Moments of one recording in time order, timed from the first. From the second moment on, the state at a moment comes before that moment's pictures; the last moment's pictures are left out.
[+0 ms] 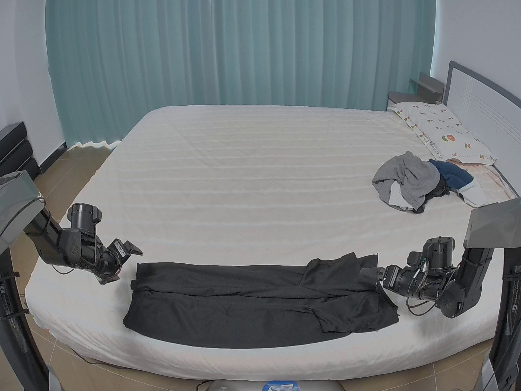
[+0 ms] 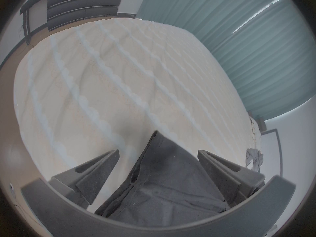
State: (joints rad) left arm 0.12 2.15 -0.89 -0.33 -0.19 -0.68; right arm 0.12 2.29 -0.48 -1.26 0.31 0.61
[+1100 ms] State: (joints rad) left arm 0.00 2.21 -0.86 -0.33 -0.02 -0.65; right arm 0.28 2.15 -0.51 -0.99 0.07 0.95
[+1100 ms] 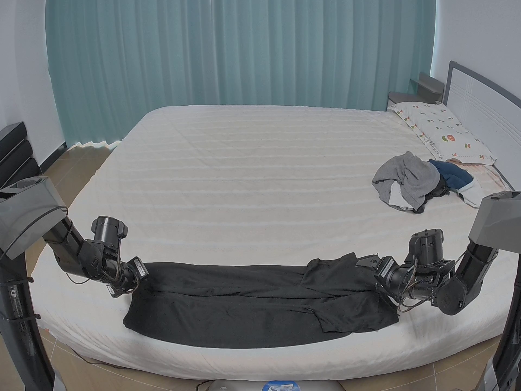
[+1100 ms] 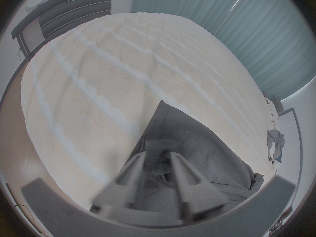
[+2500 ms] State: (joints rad) left arm 0.00 2.17 -0.85 -0.42 0.04 -0.66; right arm 0.38 2.25 -0.82 -0.60 -0.04 1.14
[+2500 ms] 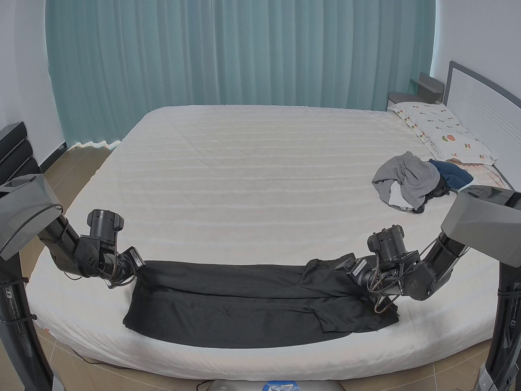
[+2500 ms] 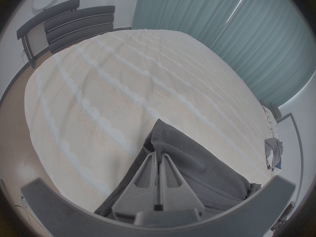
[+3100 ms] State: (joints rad) left arm 0.00 2.17 -0.86 -0.43 0.04 -0.68; right arm 0.34 2.21 -0.85 -0.50 -0.04 1.11
